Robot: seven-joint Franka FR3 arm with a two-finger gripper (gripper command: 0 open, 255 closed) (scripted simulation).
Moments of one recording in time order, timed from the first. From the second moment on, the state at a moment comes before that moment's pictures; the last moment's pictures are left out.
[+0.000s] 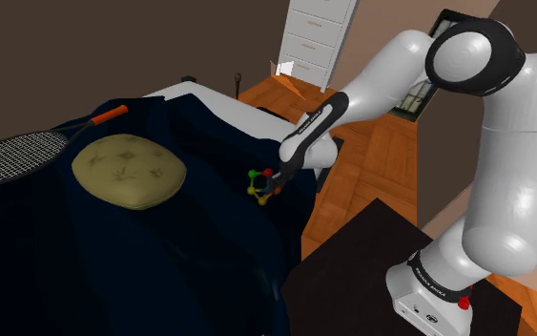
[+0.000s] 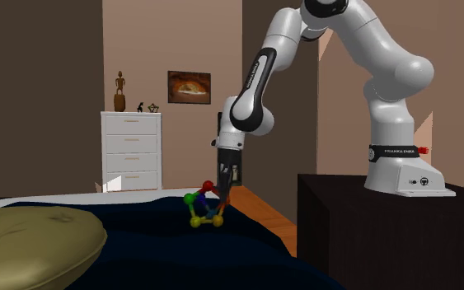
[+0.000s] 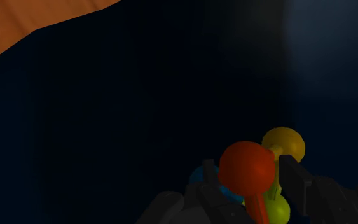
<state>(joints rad) -0.03 0.53 0.11 -2.32 0.41 2.95 -0.36</state>
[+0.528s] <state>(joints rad) -0.01 0.42 0.08 -2.36 0.38 2.87 -0.32</state>
